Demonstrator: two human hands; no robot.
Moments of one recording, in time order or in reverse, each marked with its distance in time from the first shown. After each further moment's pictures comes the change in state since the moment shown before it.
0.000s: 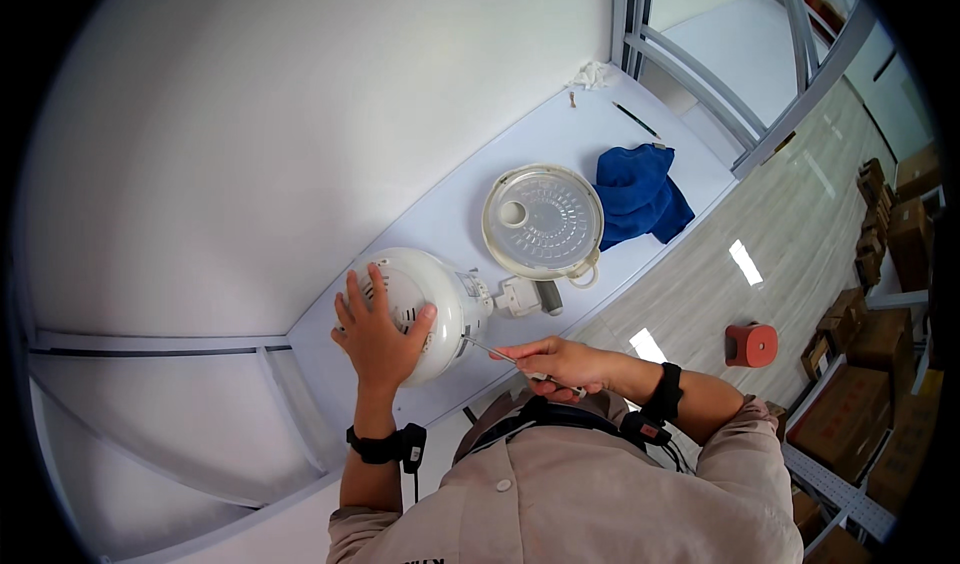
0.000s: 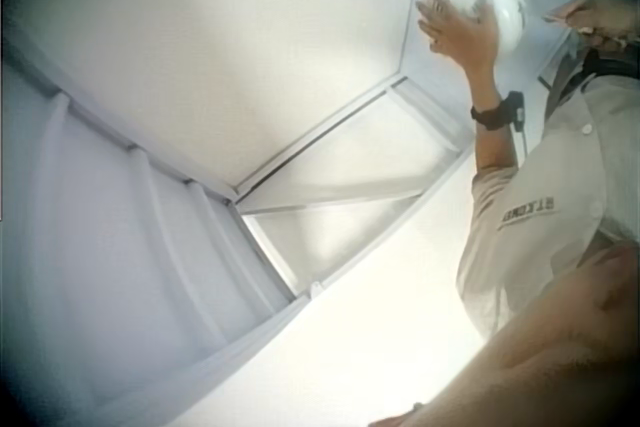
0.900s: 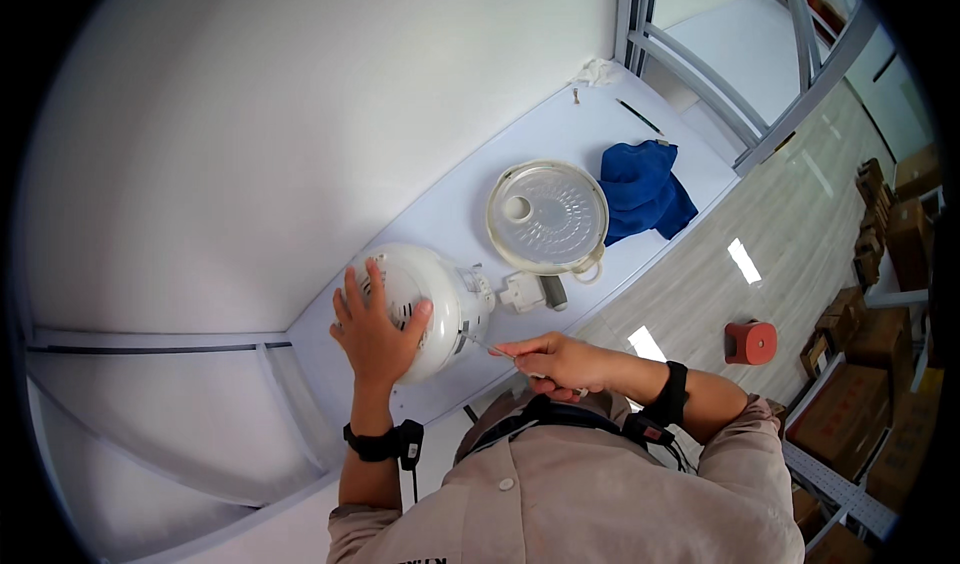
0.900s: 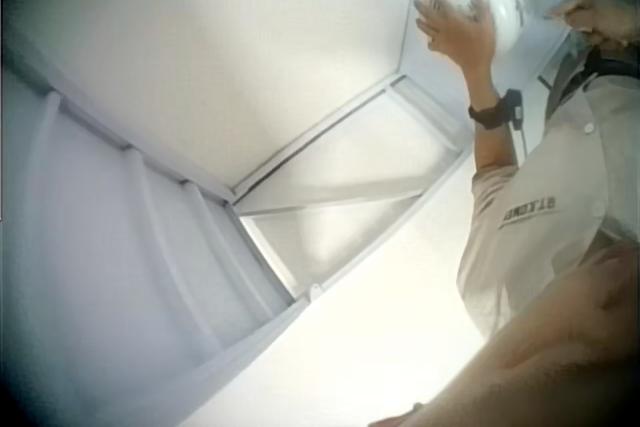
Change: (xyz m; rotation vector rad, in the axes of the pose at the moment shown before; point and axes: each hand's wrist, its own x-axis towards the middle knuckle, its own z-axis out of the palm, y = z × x) left_hand 0.001 -0.014 0.000 -0.016 0.015 0.018; right_hand 0.000 -0.004 0.019 -0.093 0.089 -0.063
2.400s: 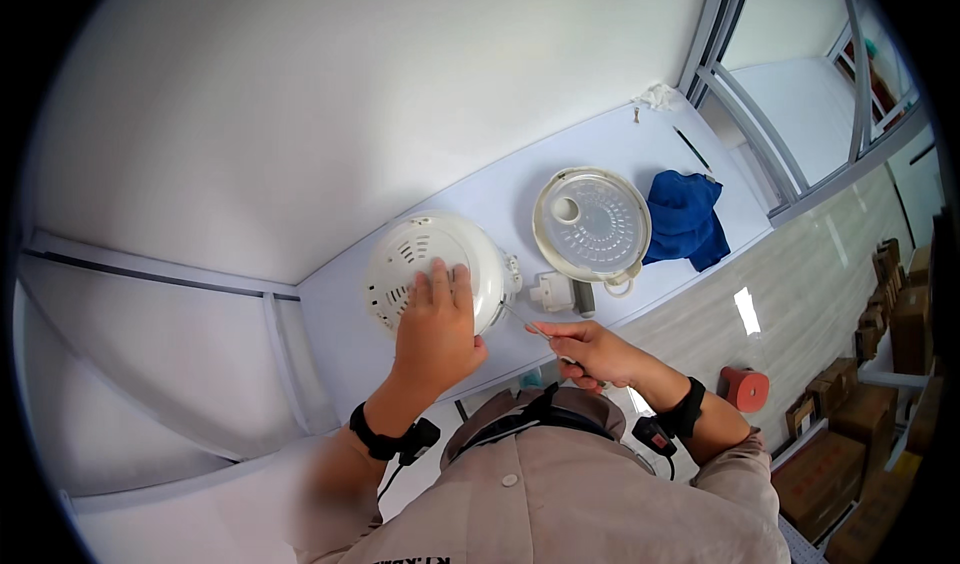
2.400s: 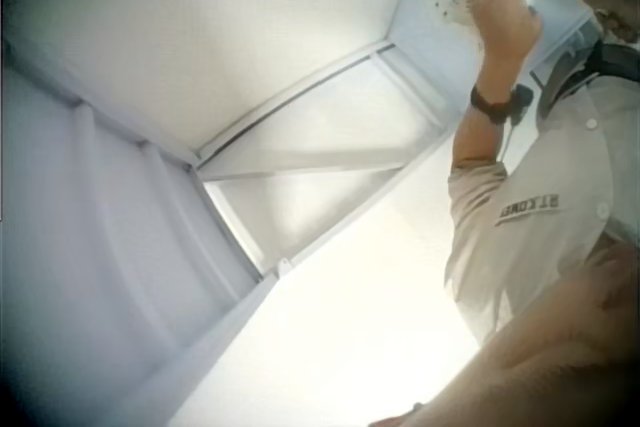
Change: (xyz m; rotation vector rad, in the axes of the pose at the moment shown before) left_hand -0.032 0.033 -0.026 0.045 -0.033 0.419; right_hand 0.005 -0.018 -0.009 -0.072 0.105 0.054
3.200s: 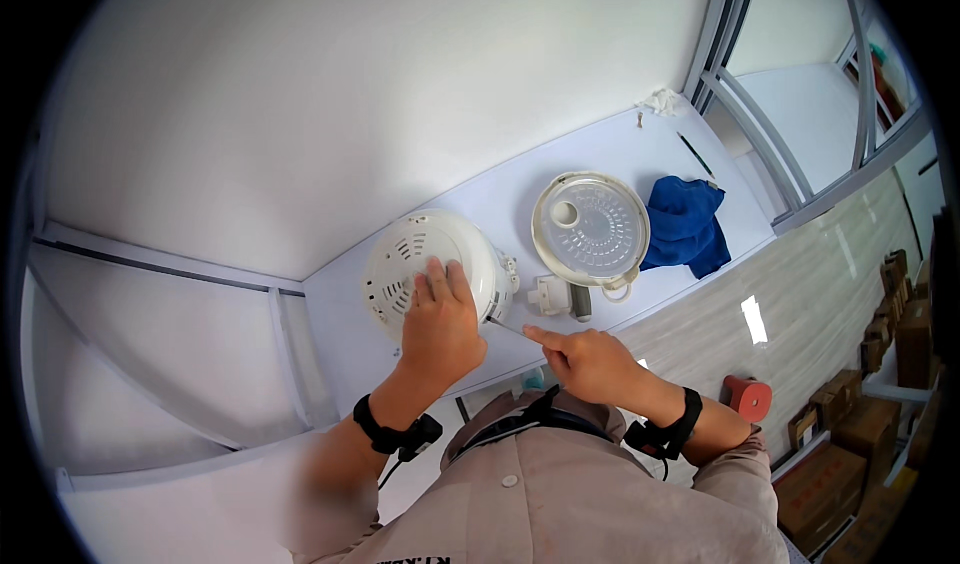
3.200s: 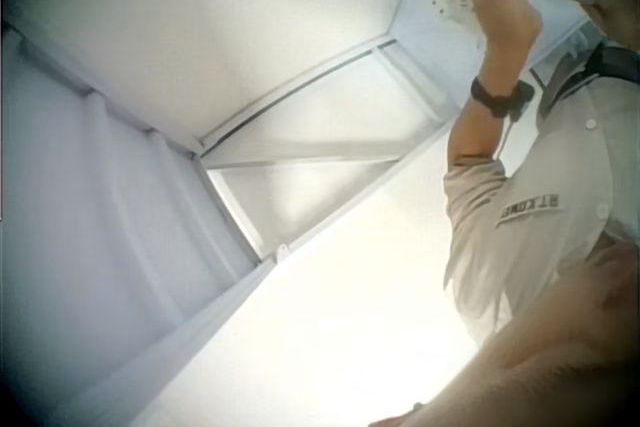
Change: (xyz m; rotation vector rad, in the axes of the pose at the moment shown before) left_hand 0.008 0.018 0.006 0.039 -0.047 -0.118; right_hand -0.014 0.003 0.010 -1.071 0.352 -0.523
